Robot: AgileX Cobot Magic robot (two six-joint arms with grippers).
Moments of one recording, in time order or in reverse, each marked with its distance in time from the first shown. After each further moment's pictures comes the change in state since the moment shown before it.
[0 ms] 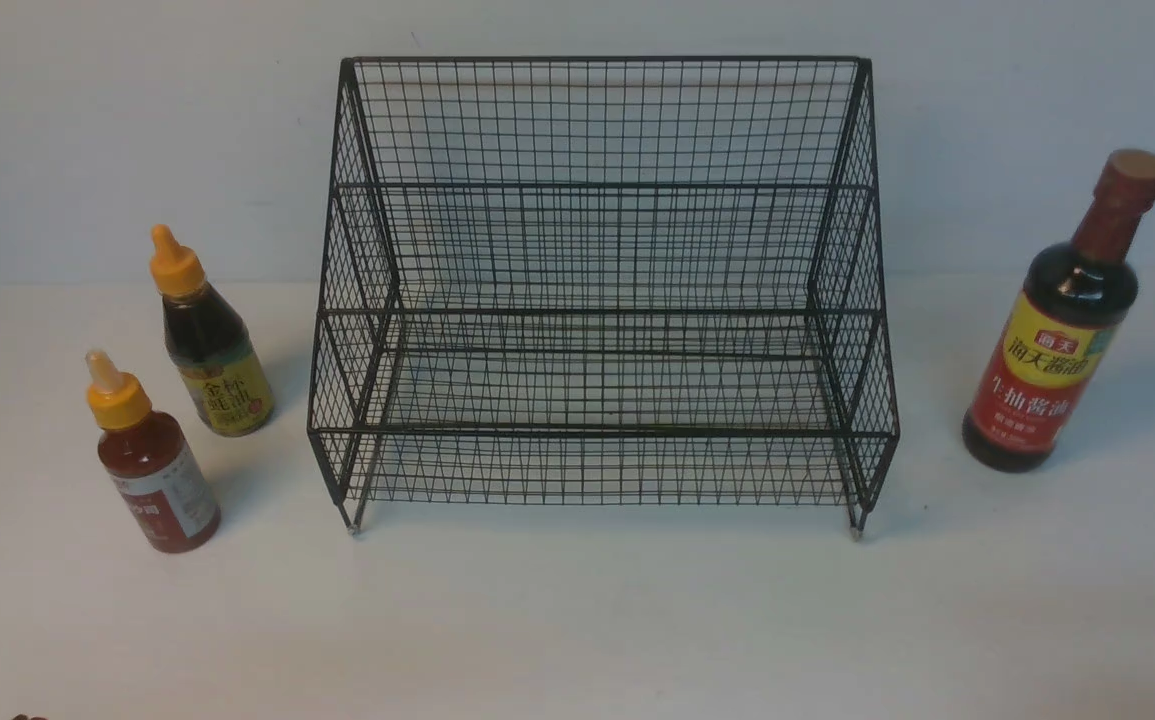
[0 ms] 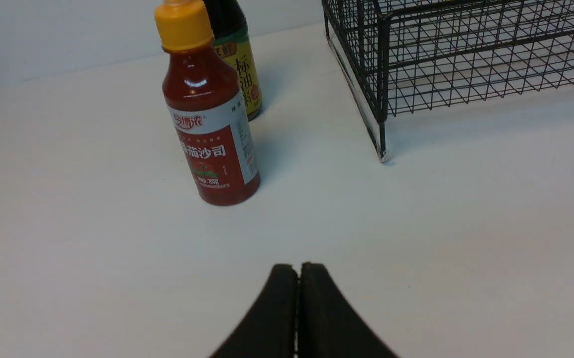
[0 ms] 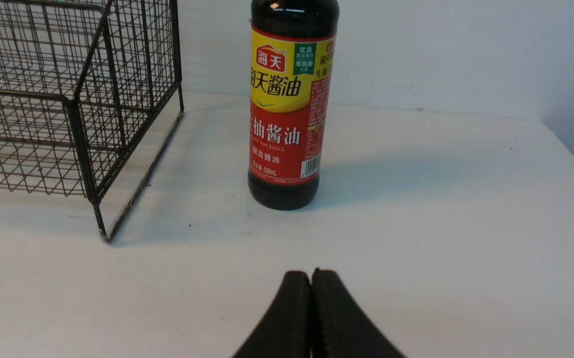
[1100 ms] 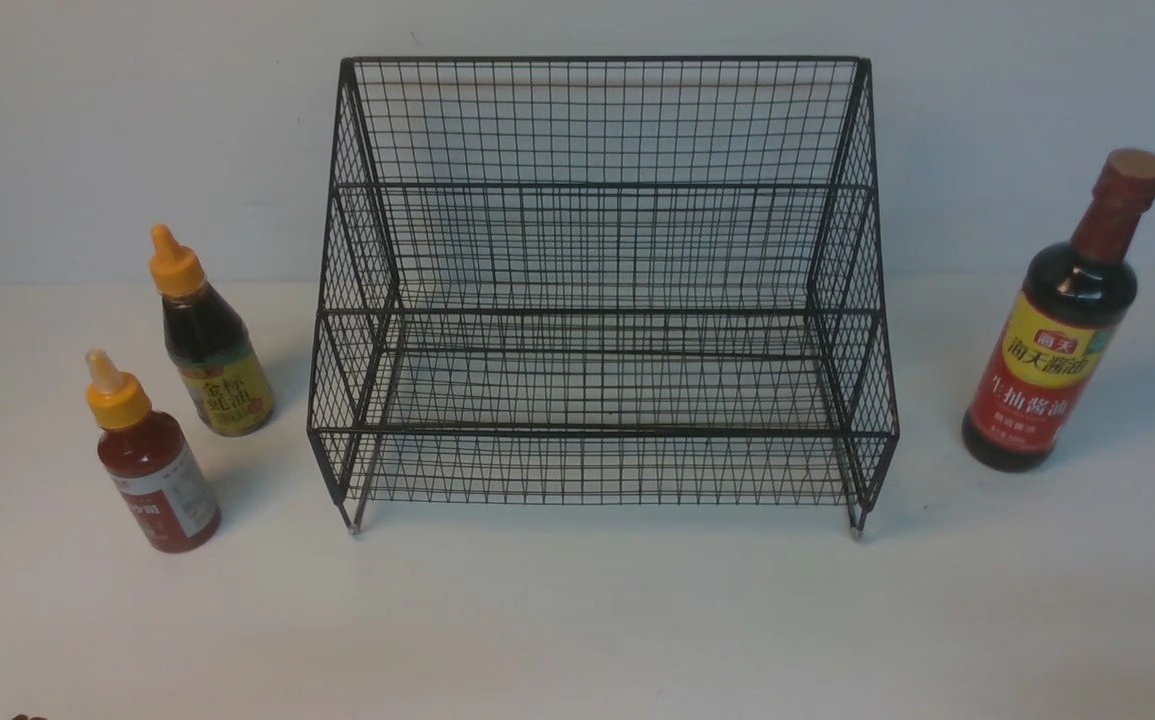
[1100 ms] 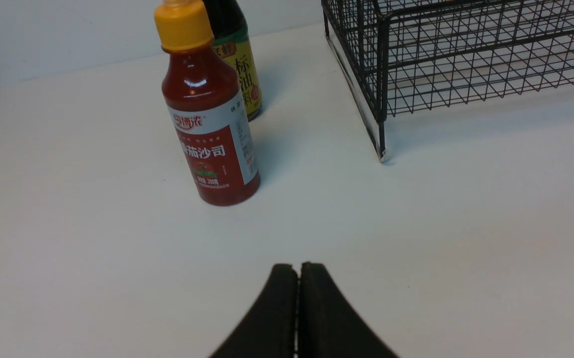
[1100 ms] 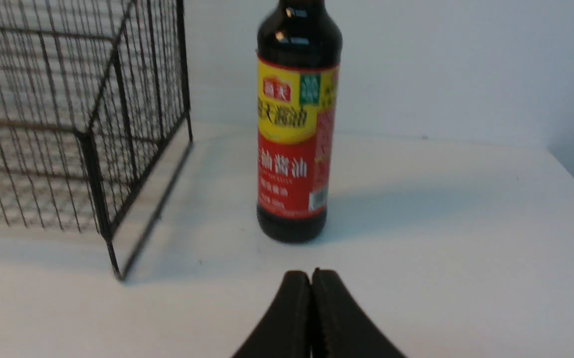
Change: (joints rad) right arm 0.000 0.000 0.010 0.020 -0.173 0.013; left arm 0.000 0.000 0.000 0.000 0.000 0.000
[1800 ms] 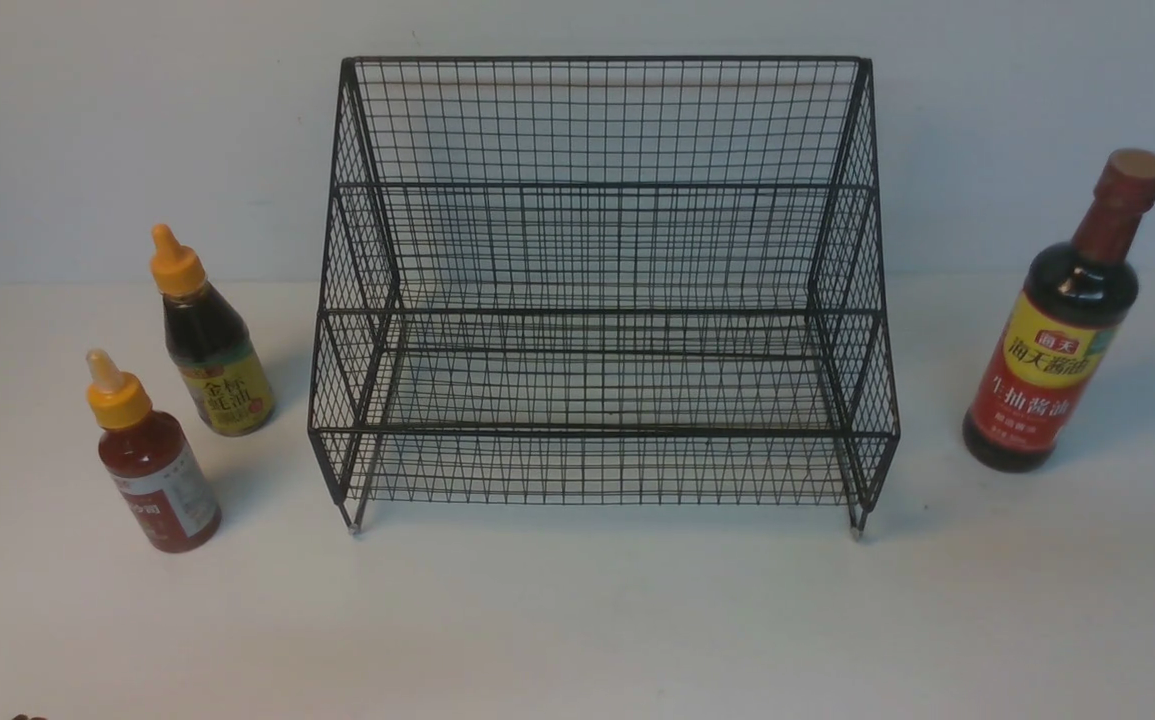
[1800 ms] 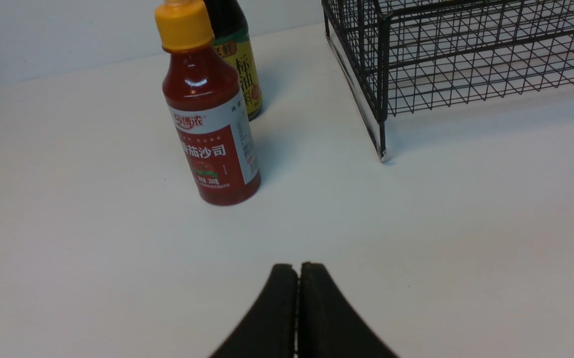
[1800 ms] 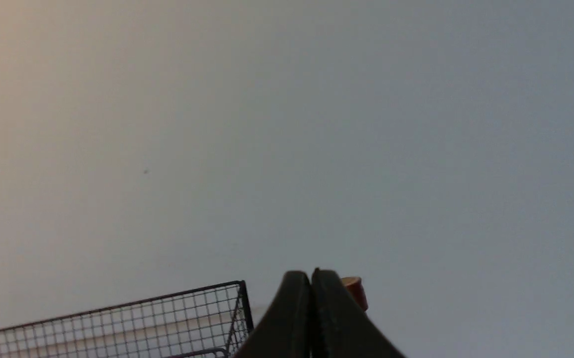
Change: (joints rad) right arm 0.000 0.350 -0.079 0.326 -0.684 -0.057; left arm 0.000 0.000 0.000 0.000 0.000 0.000
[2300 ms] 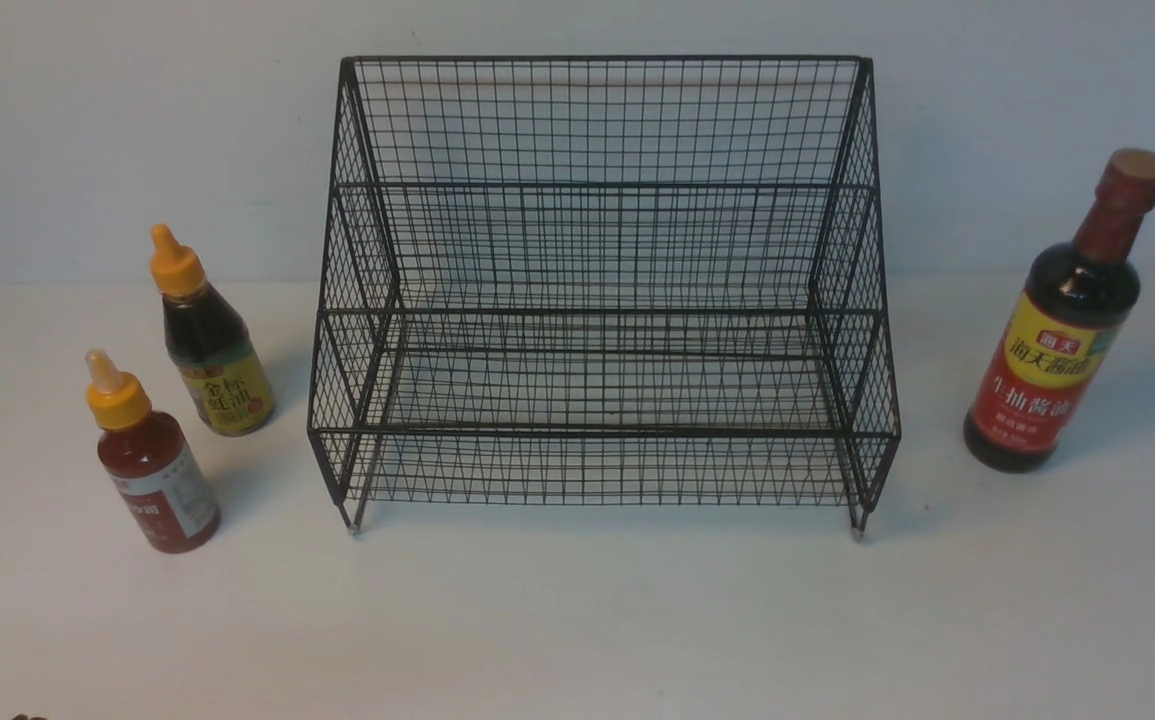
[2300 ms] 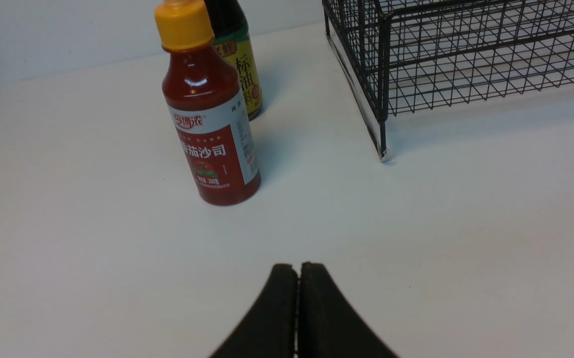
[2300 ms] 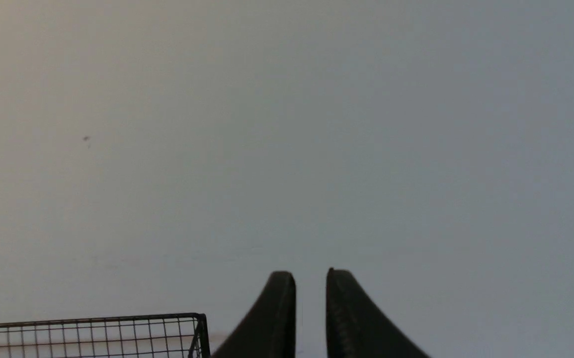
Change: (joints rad) right arm 0.000 0.781 -0.446 -0.066 -0.216 -0.039; left arm 0.000 0.000 0.000 0.000 0.000 0.000
